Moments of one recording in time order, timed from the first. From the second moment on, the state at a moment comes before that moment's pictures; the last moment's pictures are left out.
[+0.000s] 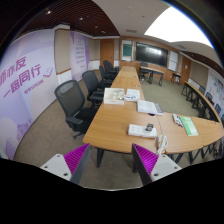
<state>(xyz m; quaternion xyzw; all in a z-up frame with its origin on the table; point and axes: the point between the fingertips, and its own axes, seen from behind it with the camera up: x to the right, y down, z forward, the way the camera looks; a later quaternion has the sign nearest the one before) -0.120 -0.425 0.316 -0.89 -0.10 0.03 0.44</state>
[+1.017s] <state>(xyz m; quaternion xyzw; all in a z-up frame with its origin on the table) 0.104 -0.039 0.025 -0.89 0.01 -0.03 0.46</state>
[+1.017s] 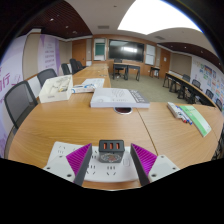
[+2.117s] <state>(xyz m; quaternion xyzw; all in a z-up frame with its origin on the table) 0.275 -0.012 0.104 -0.84 0.02 -0.09 0.54</state>
